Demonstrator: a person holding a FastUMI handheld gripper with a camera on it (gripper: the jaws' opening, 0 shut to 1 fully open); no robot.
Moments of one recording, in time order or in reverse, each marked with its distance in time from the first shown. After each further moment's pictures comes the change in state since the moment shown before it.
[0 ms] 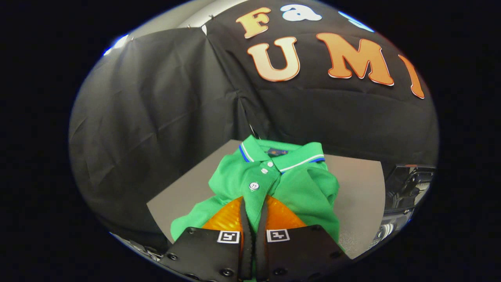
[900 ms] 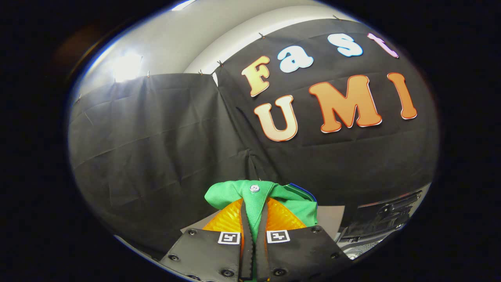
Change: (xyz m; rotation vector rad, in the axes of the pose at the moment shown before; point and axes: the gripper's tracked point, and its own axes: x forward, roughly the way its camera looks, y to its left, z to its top) arm -0.171 -0.037 0.116 0.013 -0.370 0.091
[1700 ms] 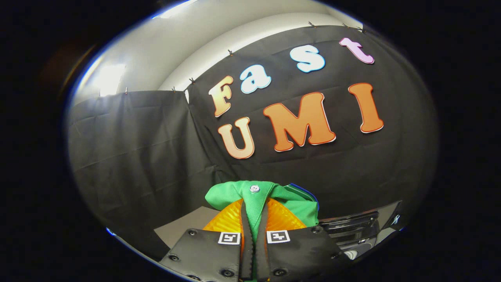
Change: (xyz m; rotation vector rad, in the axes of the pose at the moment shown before) arm -0.085 -0.172 0.053 0.008 -0.077 -0.182
